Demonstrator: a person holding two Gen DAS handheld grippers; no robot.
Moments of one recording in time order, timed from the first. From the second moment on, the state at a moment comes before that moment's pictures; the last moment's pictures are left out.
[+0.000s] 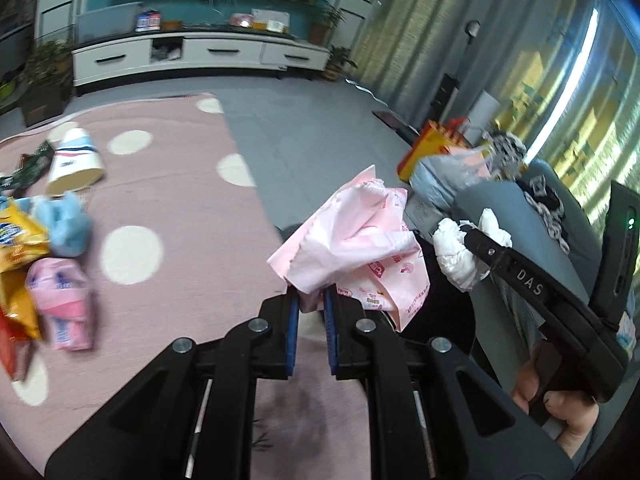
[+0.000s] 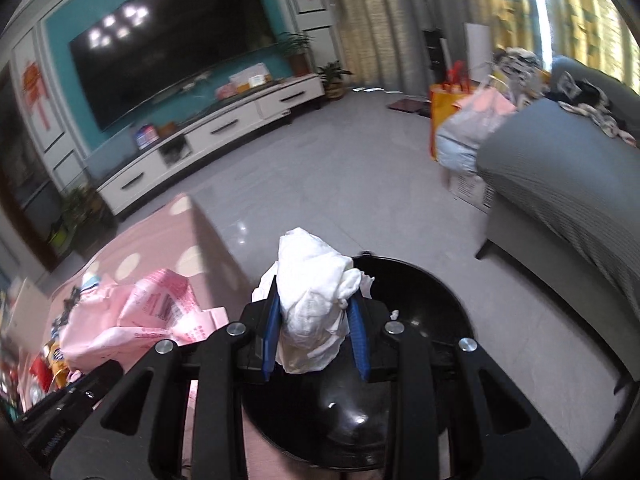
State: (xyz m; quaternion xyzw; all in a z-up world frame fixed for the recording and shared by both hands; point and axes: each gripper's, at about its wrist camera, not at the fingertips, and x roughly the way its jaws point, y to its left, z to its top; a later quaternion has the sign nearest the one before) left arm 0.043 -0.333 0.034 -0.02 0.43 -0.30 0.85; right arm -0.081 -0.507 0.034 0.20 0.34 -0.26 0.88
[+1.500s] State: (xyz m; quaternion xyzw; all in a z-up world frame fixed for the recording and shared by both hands) left arm 0.069 -0.086 0.012 -0.12 0.46 0.00 0.88; right arm 0.004 -0.361 -0.008 0.13 0.45 -0.05 0.88
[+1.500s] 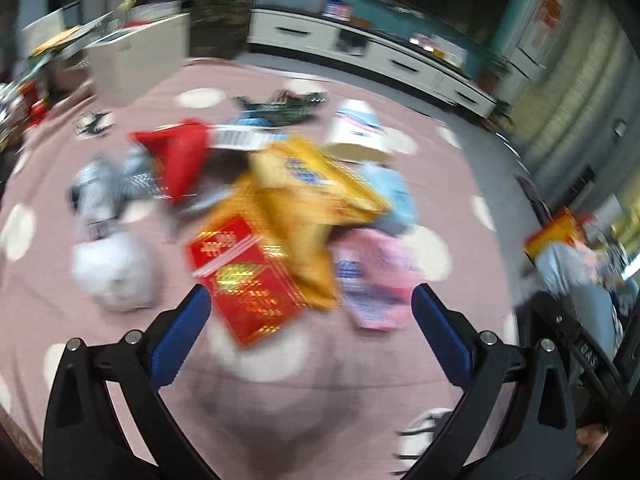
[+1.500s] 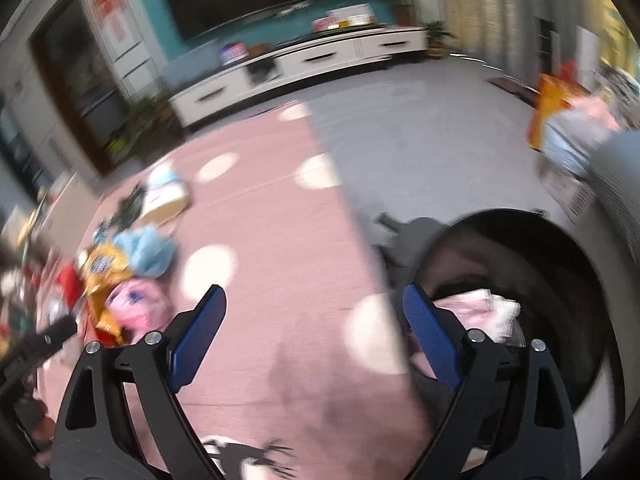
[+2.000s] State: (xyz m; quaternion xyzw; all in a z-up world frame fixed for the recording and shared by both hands) left arm 0.084 -0.047 -0.036 -0.15 0.50 -0.01 0.85; right arm 0.063 -0.240 -0.031 0.11 0.50 0.10 0.85
